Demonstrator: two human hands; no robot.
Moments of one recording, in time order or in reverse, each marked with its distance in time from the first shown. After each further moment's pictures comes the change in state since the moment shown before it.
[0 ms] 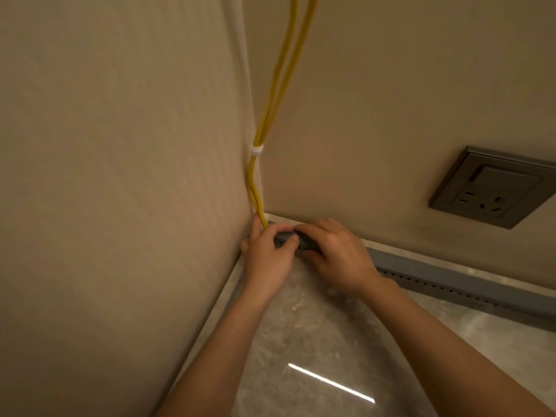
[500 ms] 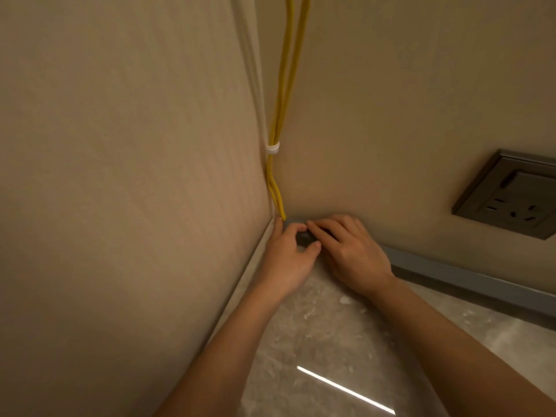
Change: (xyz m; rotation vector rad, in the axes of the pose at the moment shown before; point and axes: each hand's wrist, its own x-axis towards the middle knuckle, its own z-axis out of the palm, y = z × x) left_hand 0.014 0.000 0.008 0.084 -0.179 0.030; right_hand 0.007 0.029 0.020 -0.255 0.182 -0.256
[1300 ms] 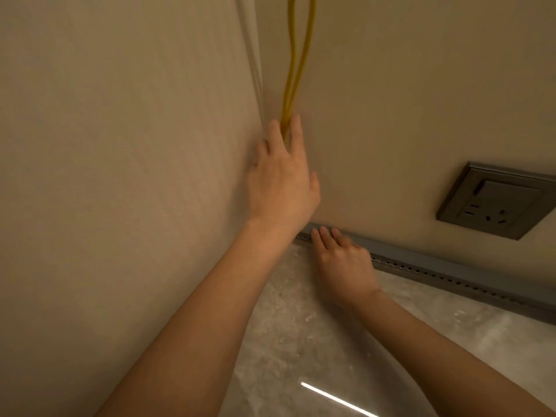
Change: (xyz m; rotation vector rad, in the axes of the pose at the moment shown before) left_hand 0.002 0.102 -0.074 0.643 0.457 0.442; right_hand 0.009 -0.046 -0.025 -0.313 -0.218 0.310
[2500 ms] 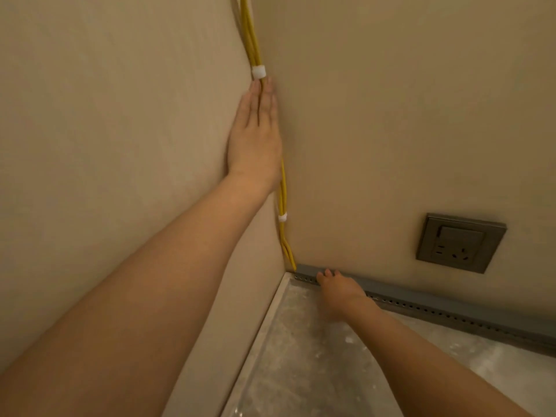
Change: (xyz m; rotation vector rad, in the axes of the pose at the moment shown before) left_hand 0.085 -0.005 -0.098 0.790 0.119 0.206; right_hand 0.032 -0.002 -0.029 0.282 -0.627 0.129
